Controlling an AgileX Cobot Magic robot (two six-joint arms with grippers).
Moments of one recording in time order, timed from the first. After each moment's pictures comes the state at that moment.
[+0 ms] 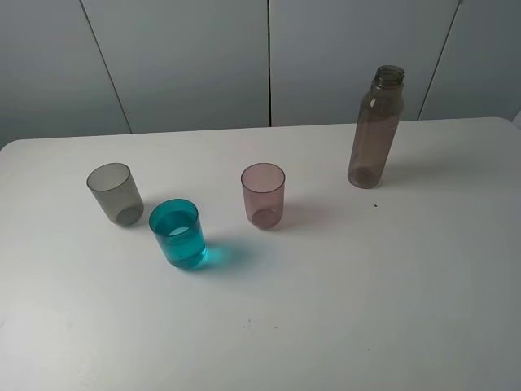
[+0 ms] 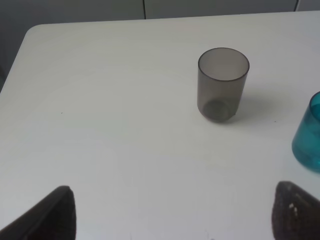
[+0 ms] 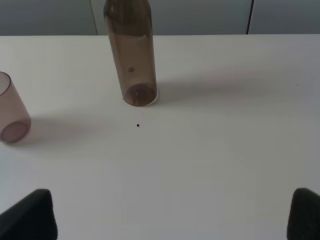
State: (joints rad) left arm -0.02 0.00 -0.51 0.02 1.08 -0.02; right arm 0.03 0.00 -0.51 0.07 1.10 -0.02
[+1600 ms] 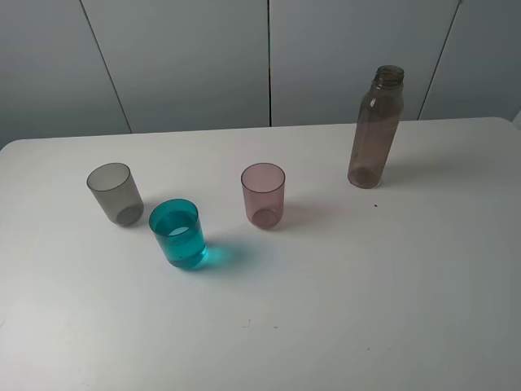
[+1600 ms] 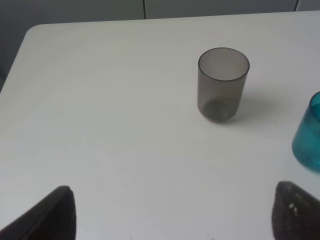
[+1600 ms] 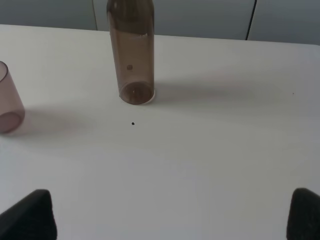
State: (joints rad) left arm -0.02 0.00 -0.51 0.02 1.08 -0.02; right arm 0.03 0.00 -0.51 0.07 1.10 -0.09
